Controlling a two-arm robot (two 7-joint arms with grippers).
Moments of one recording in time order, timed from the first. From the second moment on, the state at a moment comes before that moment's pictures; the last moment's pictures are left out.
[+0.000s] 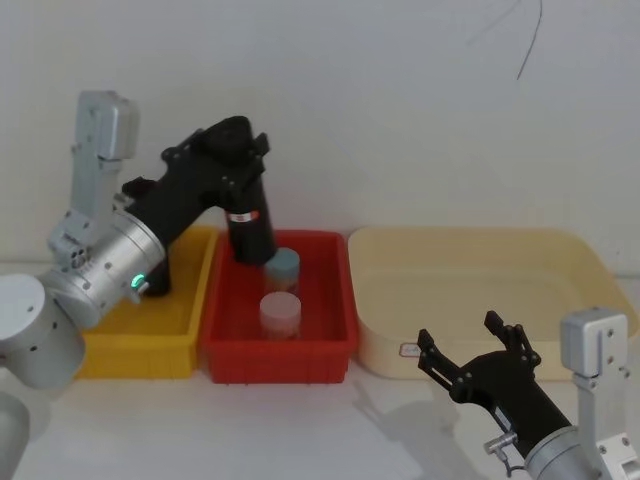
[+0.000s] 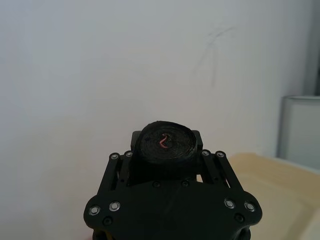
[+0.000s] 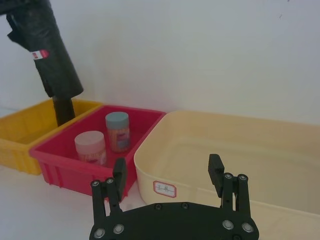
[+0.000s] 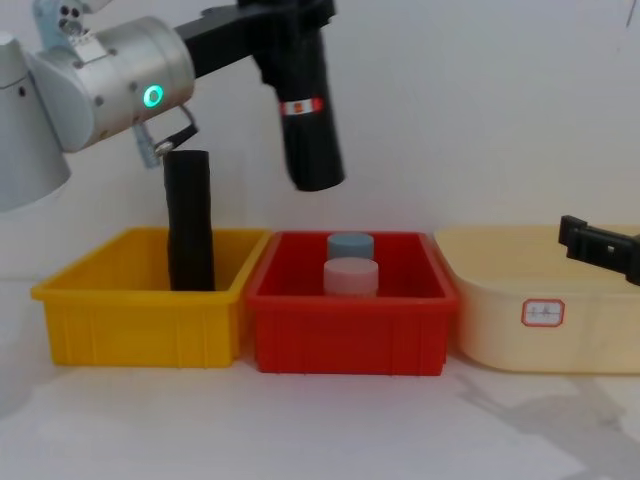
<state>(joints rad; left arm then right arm) -0.67 0.14 0.33 -1.21 -0.41 -0.13 -0.48 -0.01 0.34 -0.23 -1.77 0.29 0.03 0.07</state>
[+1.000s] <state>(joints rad) -0.74 0.05 0.46 -1.11 -0.57 -0.10 -0.80 -0.01 0.34 -0.23 -1.77 0.29 0.03 0.07</state>
